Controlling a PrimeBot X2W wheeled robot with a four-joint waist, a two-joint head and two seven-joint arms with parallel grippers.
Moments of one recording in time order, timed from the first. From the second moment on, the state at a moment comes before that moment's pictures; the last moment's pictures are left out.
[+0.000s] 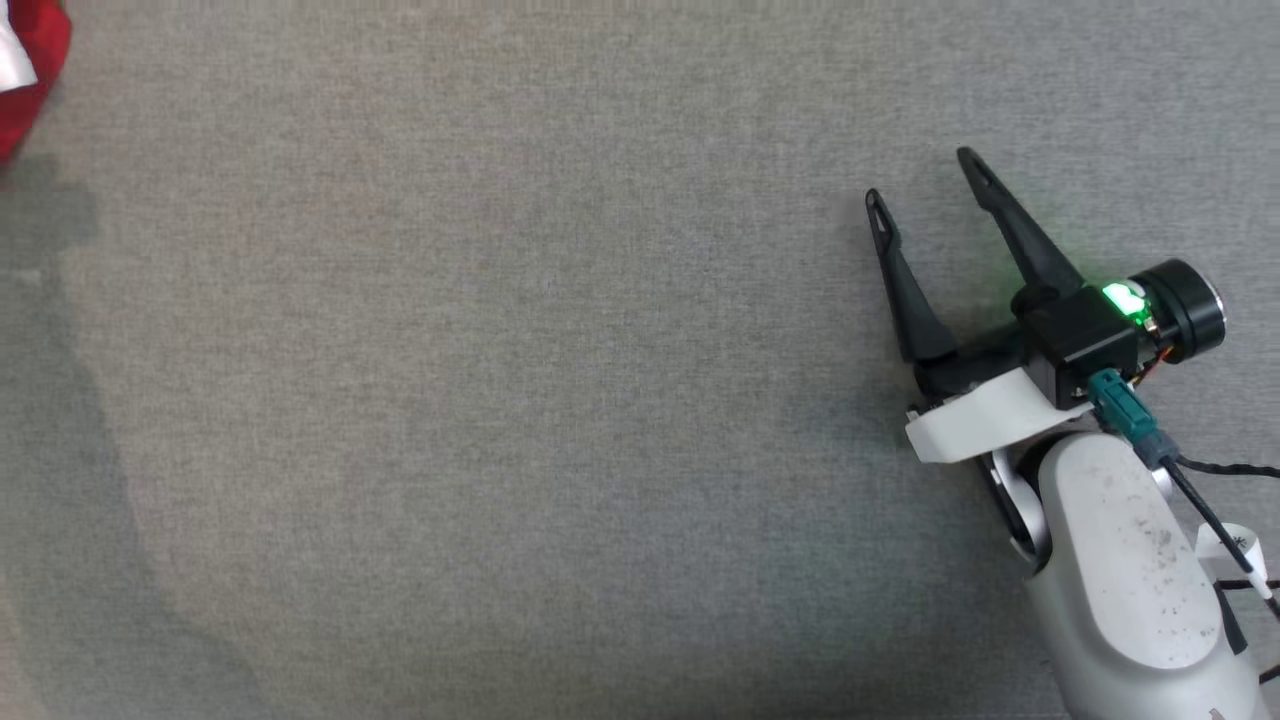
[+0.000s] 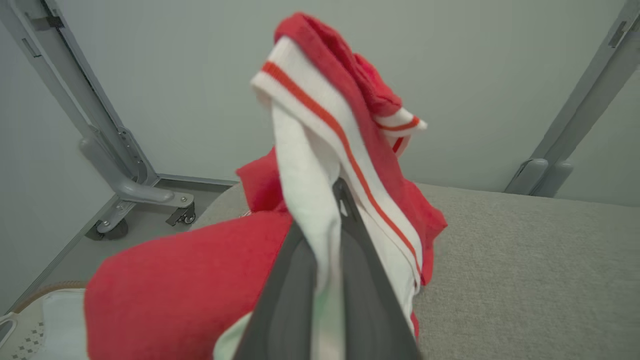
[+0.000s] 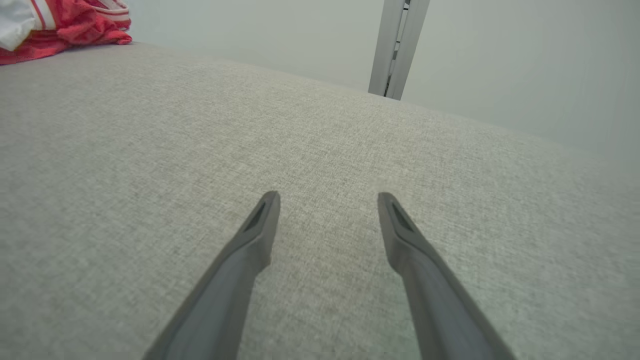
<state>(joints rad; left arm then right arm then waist) -1.01 0.66 -0.35 0.71 -0.86 -0.13 -0.20 -0.42 -0.05 0.10 0.08 -0.11 0.13 -0.22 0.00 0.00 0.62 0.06</state>
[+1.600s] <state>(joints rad) -0.53 0.14 -0.51 0.74 -0.79 -0.10 -0.26 -0.23 -0.05 0.07 0.23 0.08 0.13 -0.26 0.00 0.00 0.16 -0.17</state>
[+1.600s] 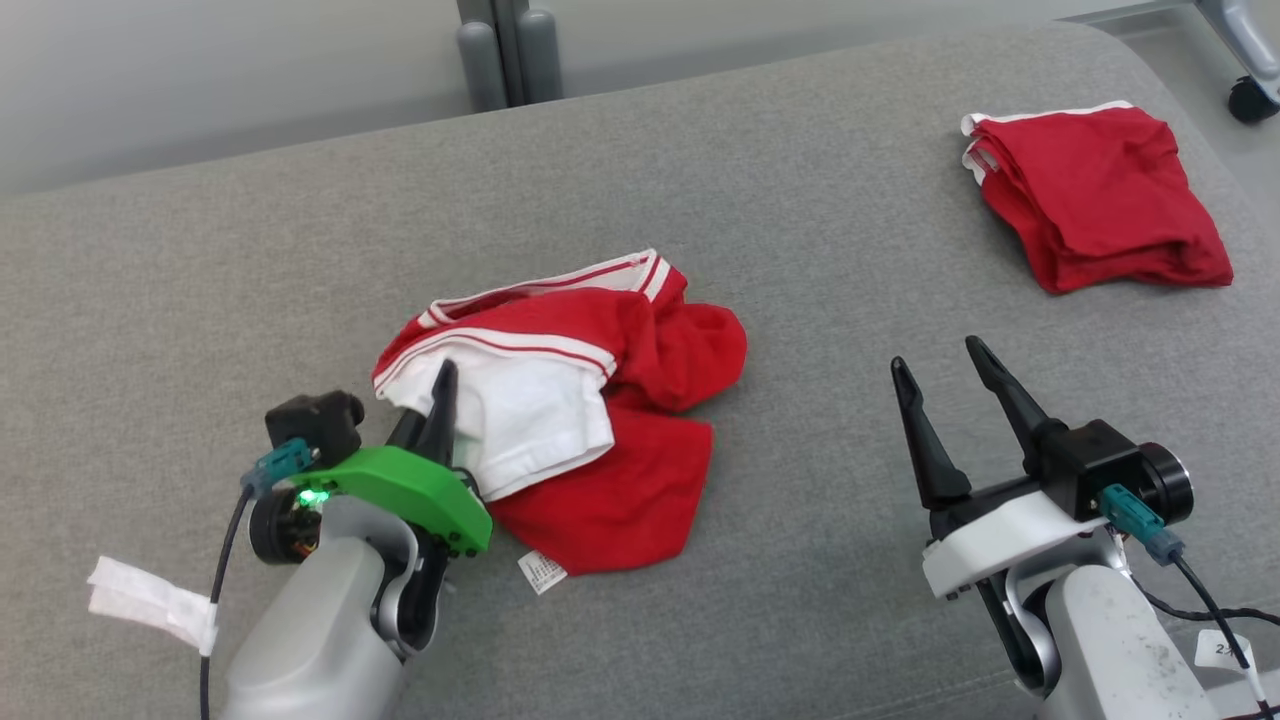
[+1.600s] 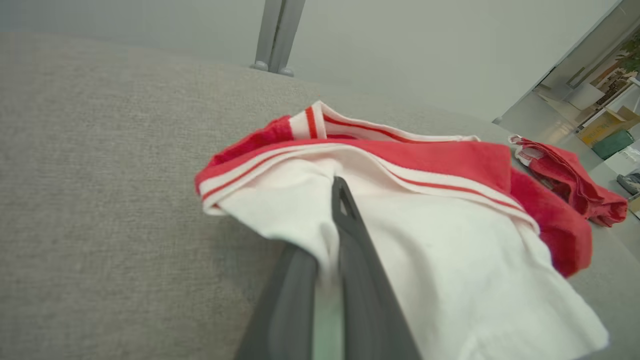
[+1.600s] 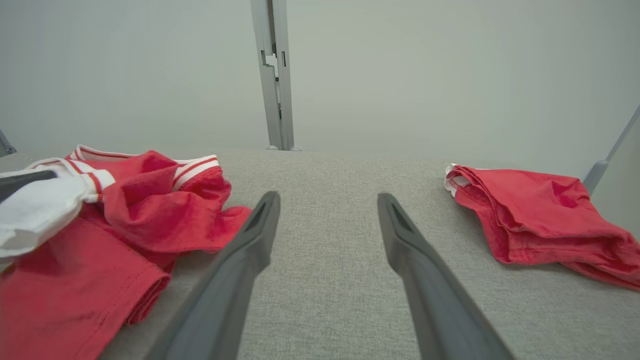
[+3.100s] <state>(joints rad) 0.06 0.07 -0.13 0.23 -0.44 -0.13 -0.26 -0.02 -0.05 0.06 0.21 0.15 0.13 -0.26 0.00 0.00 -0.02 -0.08</state>
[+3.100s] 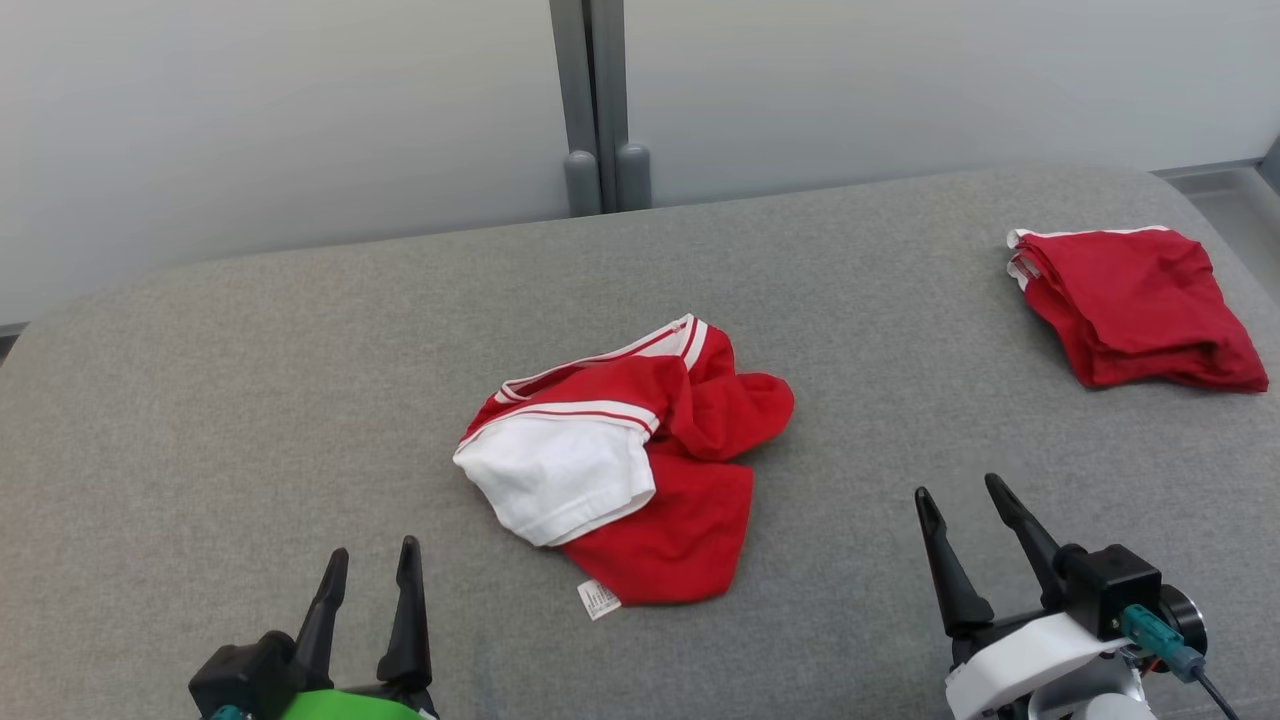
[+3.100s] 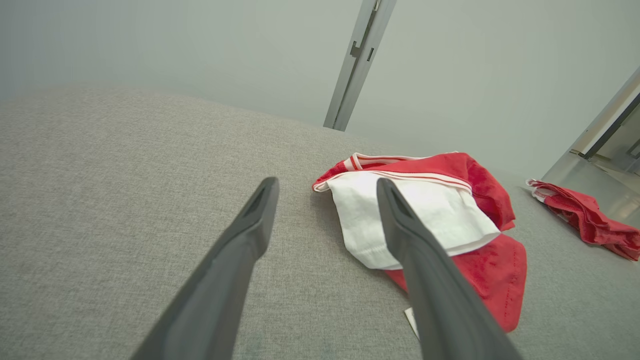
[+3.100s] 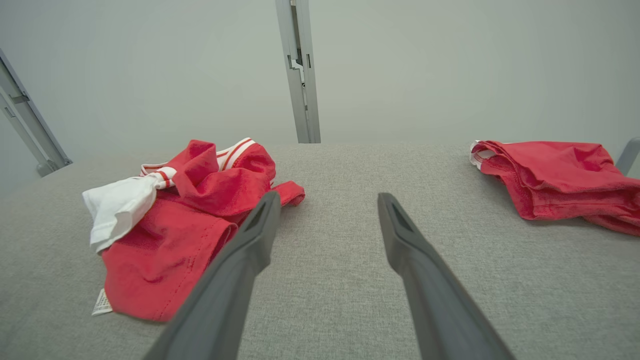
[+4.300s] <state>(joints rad) 0.00 0.05 -0.15 0.21 -0.41 -0.13 -0.26 -0.26 -0.05 0.09 0.46 -0.08 0.13 -0.26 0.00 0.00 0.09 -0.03</state>
